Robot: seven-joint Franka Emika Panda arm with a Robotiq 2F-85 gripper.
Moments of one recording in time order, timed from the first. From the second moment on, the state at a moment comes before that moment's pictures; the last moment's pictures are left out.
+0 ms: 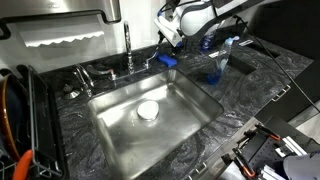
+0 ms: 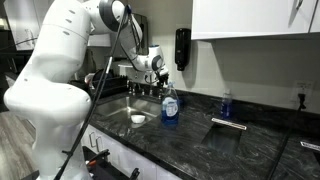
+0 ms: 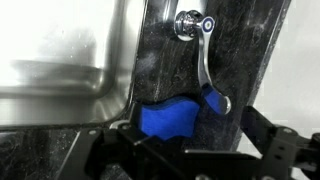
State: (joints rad) arm 0.21 0.45 -0.06 -1.82 -0.01 2.73 1.55
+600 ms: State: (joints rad) arm 0.21 0.57 -0.08 -1.71 0.00 2.71 1.55
